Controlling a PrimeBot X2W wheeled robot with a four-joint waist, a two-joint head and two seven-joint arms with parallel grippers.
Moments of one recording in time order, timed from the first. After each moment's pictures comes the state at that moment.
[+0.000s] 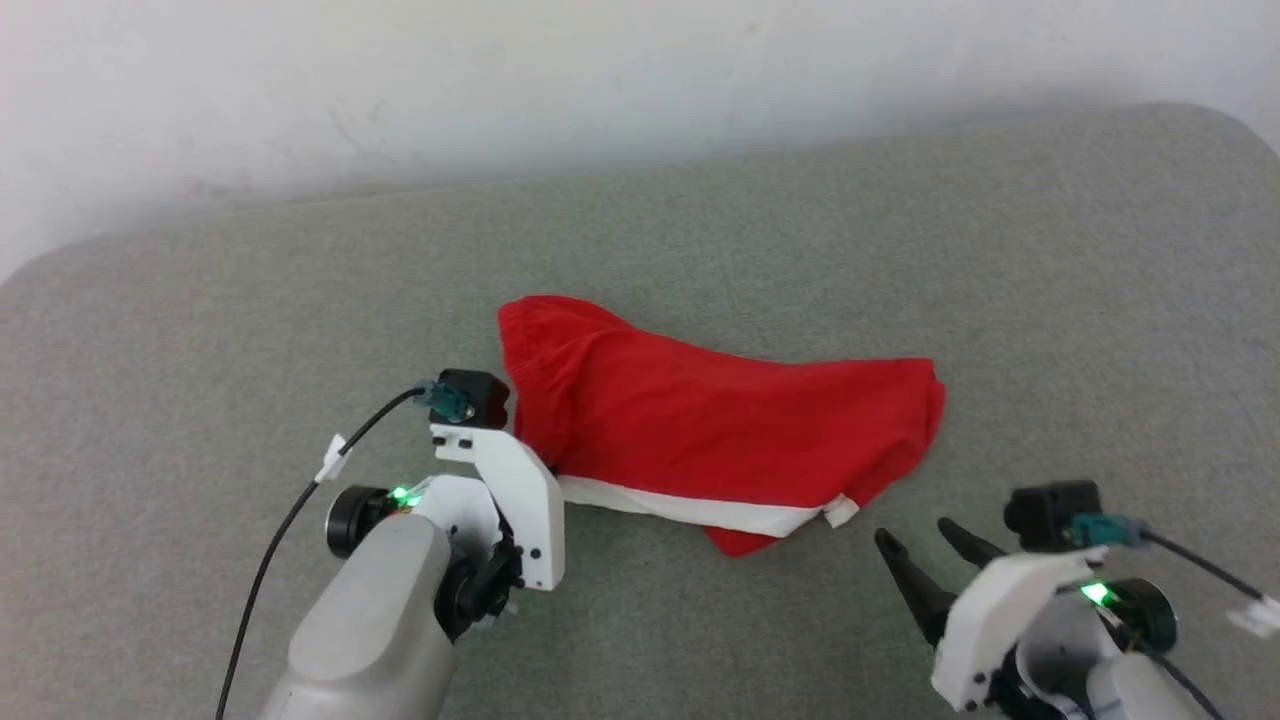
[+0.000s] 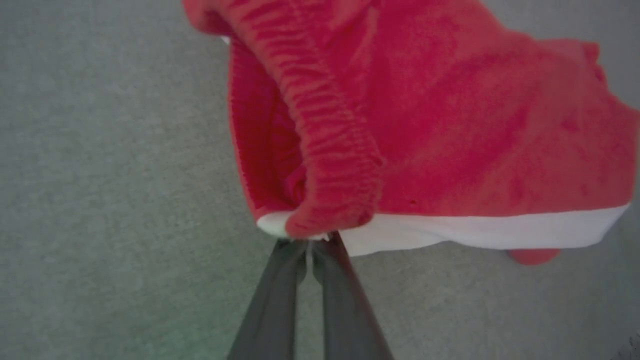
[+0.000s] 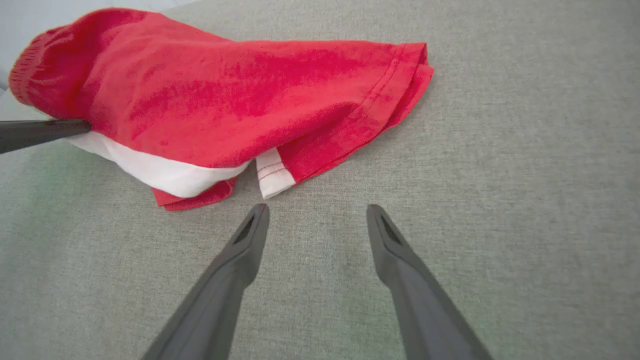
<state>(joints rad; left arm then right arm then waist) -0.49 0.16 -0.42 0.60 -0.52 -0.01 0.42 -0.04 -0.15 0.14 0.17 0.36 0.13 0.27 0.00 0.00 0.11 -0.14</state>
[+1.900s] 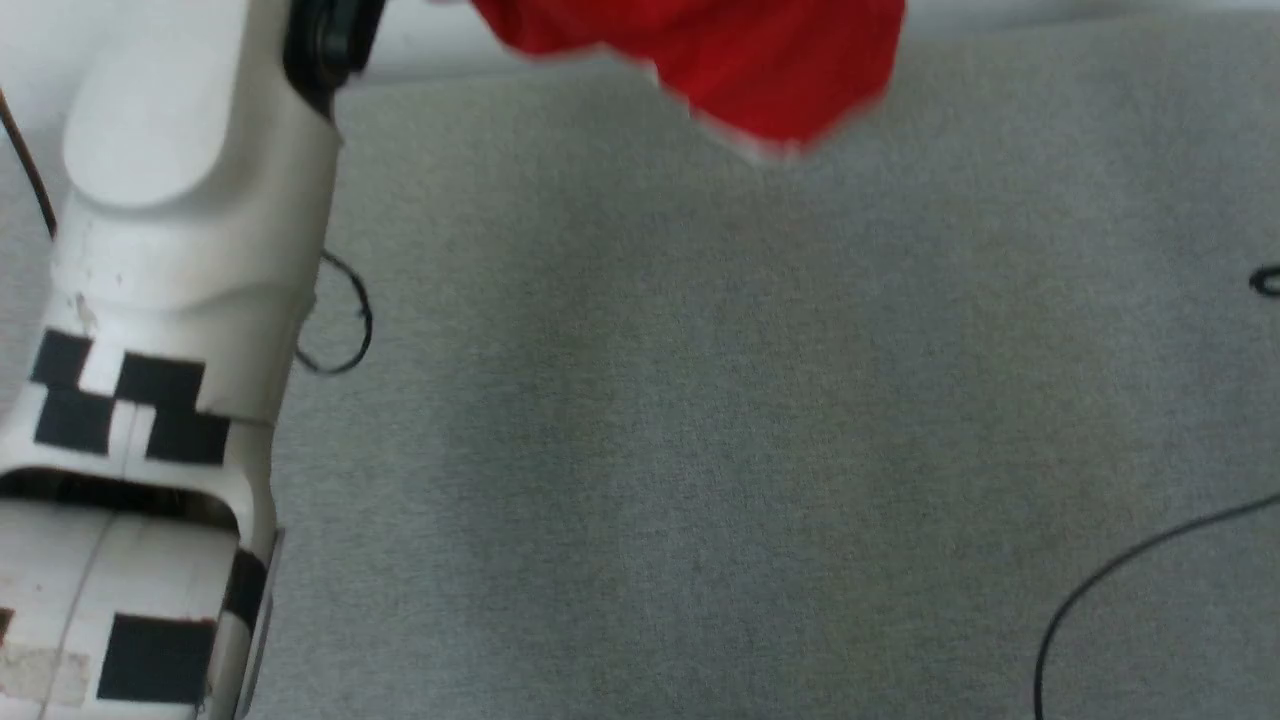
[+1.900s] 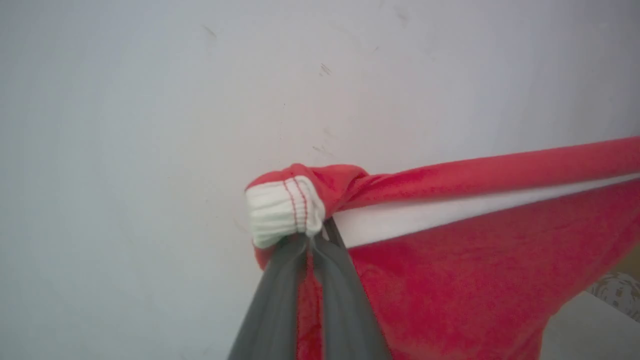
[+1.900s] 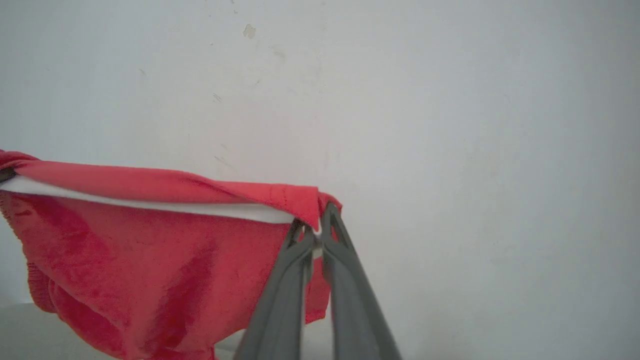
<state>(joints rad) -1.26 0.19 -0.33 0.67 -0.42 0.04 0.12 -1.12 -0.31 0.14 0.46 0.44 0.13 0.18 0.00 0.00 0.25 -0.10</state>
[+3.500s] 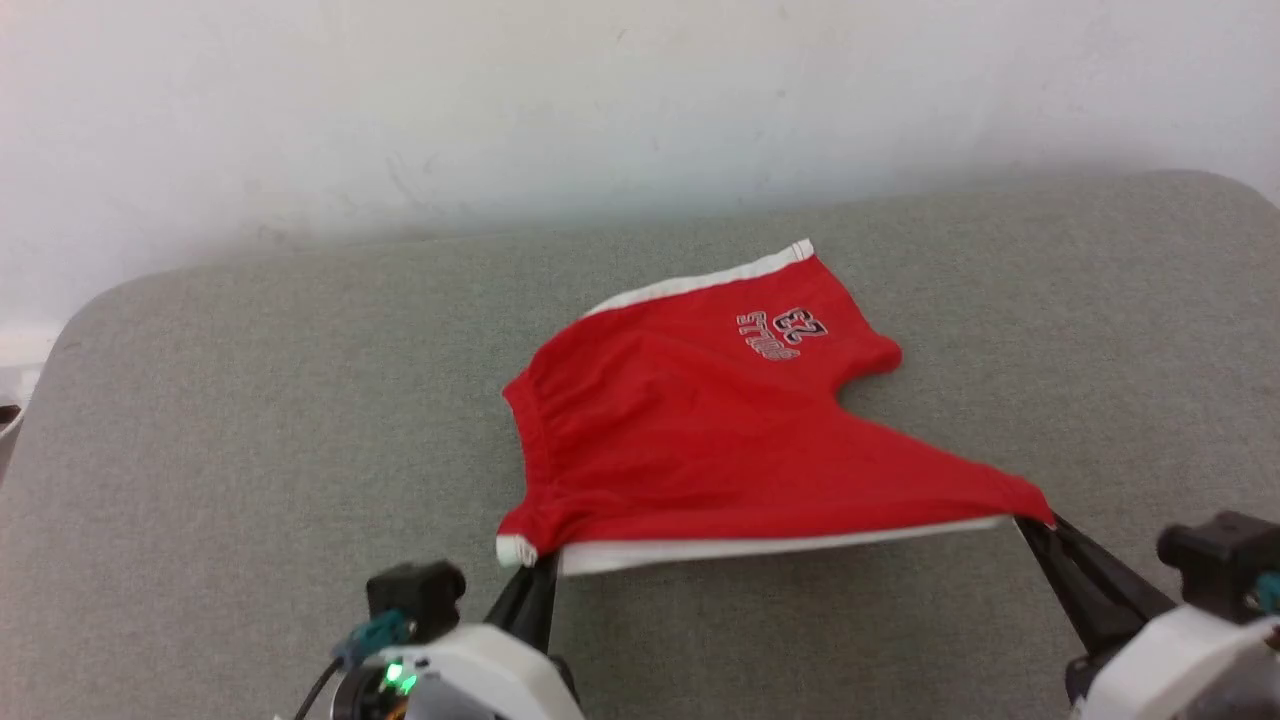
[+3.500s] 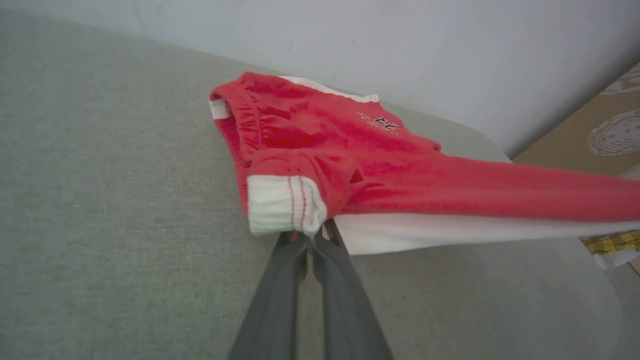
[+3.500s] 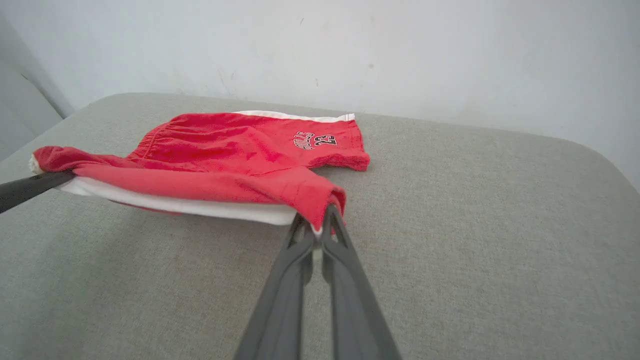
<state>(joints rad) -0.04 0.10 -0.34 0.18 -0.53 0.10 -0.01 0.12 -0.37 0.11 -0.24 0.40 0.13 0.25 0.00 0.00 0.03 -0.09</state>
